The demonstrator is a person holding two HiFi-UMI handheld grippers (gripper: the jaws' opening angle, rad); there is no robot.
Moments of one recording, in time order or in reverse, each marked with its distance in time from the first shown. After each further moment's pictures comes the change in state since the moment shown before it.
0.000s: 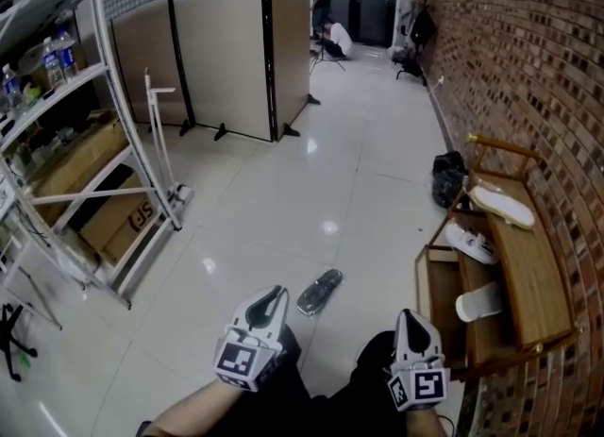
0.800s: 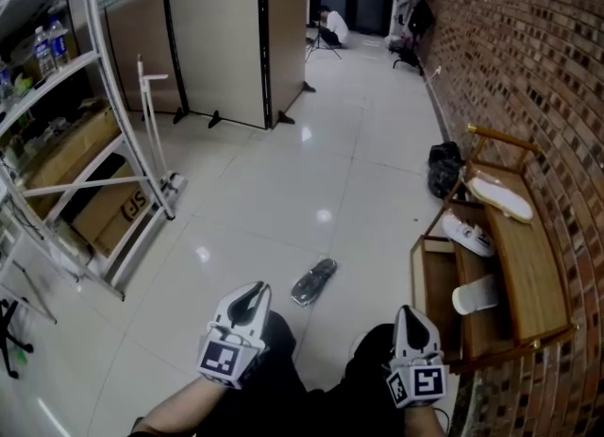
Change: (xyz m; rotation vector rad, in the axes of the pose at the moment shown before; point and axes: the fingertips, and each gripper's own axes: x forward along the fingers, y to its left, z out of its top) left arm -0.018 0.017 -0.010 0.049 0.016 0.020; right arm -0.004 -0.005 -0.010 0.013 0.041 -0.017
